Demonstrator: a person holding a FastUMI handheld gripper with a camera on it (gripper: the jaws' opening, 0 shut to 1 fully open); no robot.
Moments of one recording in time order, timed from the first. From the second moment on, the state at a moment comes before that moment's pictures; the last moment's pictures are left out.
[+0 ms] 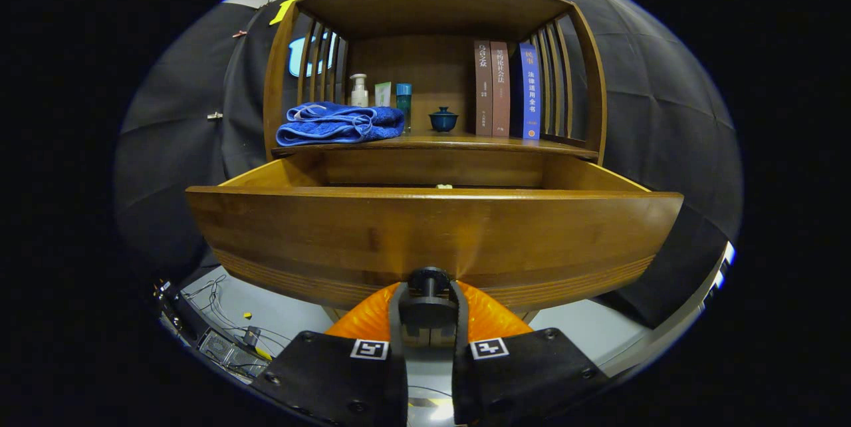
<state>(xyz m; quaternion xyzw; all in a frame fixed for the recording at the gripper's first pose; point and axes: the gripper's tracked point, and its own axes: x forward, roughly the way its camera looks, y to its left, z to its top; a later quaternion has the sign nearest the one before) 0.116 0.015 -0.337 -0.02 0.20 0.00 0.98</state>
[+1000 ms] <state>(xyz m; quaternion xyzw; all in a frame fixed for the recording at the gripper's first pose) 0.195 0.019 -0.199 0.01 0.34 0.03 0.94</state>
